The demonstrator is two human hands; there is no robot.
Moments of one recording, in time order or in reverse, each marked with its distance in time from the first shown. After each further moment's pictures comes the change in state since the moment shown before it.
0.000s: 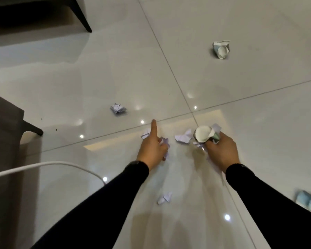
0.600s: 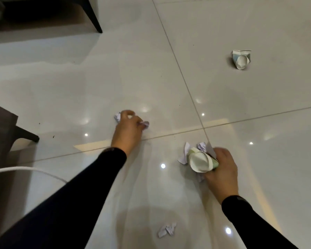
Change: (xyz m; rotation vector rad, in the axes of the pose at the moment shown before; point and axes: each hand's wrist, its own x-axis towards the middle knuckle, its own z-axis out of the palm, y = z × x) left_hand 0.083 -0.001 -0.080 0.446 0.341 0.164; right_hand 0.013 0.001 0.042 -0.019 0.033 -0.221
